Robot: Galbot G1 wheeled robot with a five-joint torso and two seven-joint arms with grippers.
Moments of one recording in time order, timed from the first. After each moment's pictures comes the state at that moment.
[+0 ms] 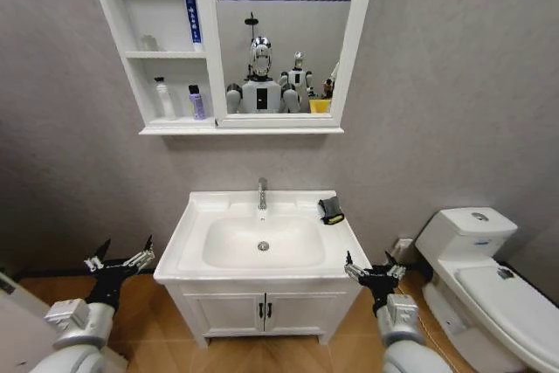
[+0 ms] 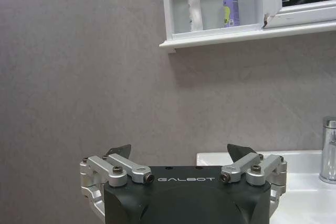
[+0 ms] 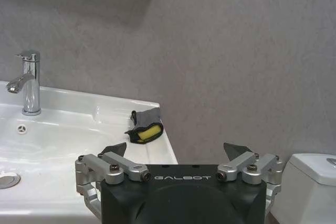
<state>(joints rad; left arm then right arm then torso) 1.74 -1.33 -0.97 -2.34 -0.37 0.21 -0.03 -1.75 1.17 0.44 2.40 0.18 -0.37 0.51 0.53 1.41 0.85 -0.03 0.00</state>
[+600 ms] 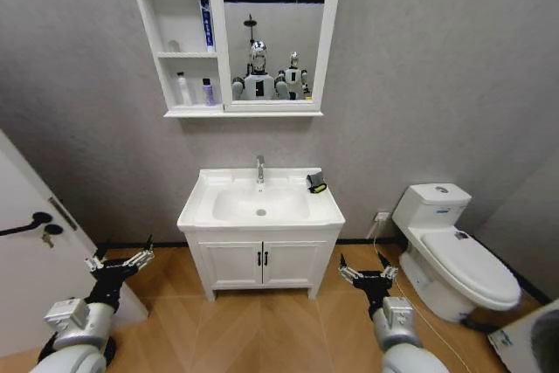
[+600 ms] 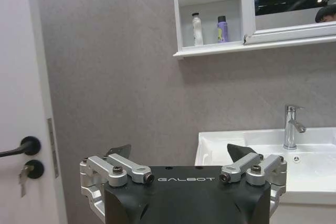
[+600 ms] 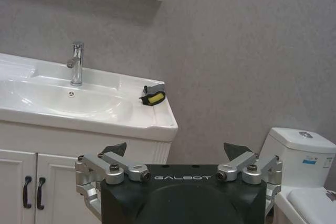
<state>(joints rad) 1.74 -1.33 -0.97 -2.34 -0.37 0.21 -0.03 -1.76 1.13 0.42 2.40 0.19 -0.37 0.49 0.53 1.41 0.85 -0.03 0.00</state>
